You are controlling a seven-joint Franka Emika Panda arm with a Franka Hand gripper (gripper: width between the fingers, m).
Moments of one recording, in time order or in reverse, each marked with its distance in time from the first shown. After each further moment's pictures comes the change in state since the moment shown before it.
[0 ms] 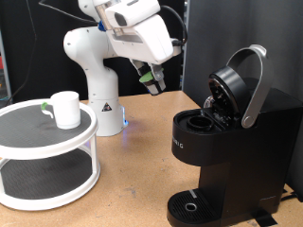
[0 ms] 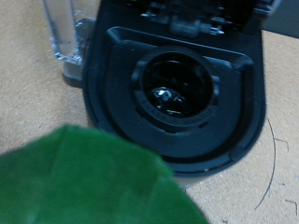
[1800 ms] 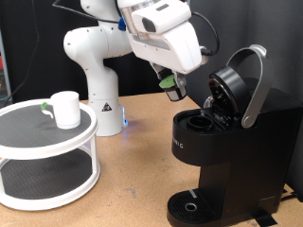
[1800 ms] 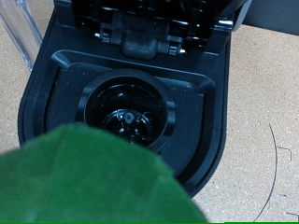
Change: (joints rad) arm 0.004 0.150 0.055 0.159 0.012 -0.063 0.072
